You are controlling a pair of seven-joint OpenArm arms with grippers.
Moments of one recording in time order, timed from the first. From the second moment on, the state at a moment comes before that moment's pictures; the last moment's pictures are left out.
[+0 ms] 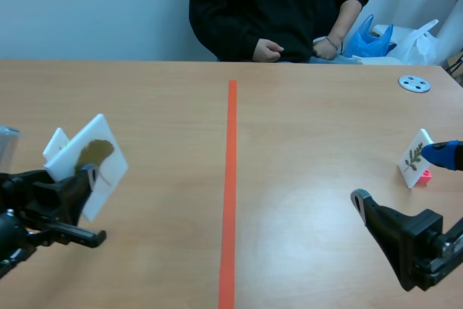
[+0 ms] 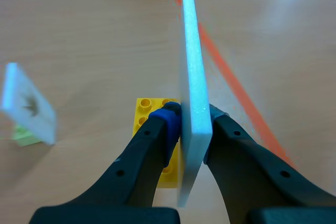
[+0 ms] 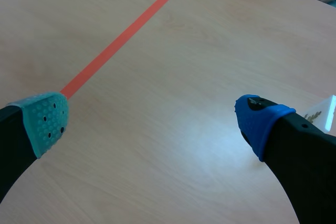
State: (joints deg) left arm 33.2 -9.6 -9.6 102.1 -8.3 -22.4 -7.5; right arm -45.8 30.5 12.3 114.2 16.4 24.0 4.0
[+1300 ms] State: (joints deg) left arm 19.4 -9.5 -14.2 73.6 -8.5 -17.8 -17.6; right arm -45.8 30.5 12.3 114.2 16.4 24.0 4.0
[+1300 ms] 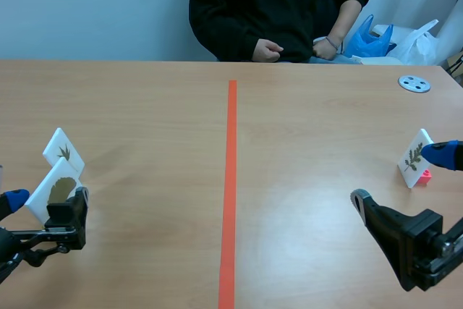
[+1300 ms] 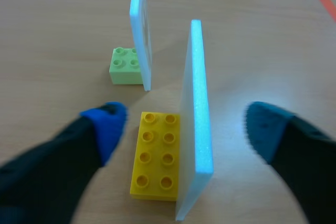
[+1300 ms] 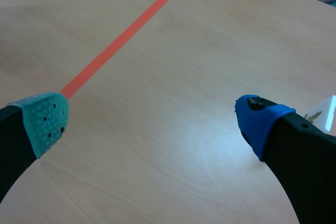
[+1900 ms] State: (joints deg) left arm 33.2 -13.6 -14.2 107.6 -13.6 -28.7 -8.6; right arm -45.8 30.5 12.3 114.2 16.4 24.0 4.0
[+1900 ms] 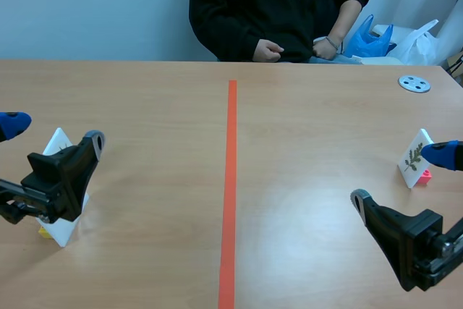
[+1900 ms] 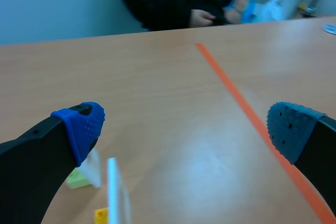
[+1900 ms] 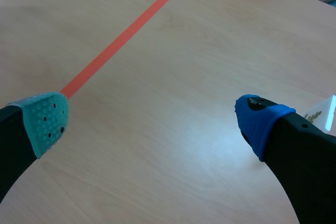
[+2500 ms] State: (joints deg) left arm 42.3 -14.2 -2.7 118.1 -13.6 -36.8 3.0; right arm -45.8 30.5 12.3 114.2 16.4 23.8 4.0
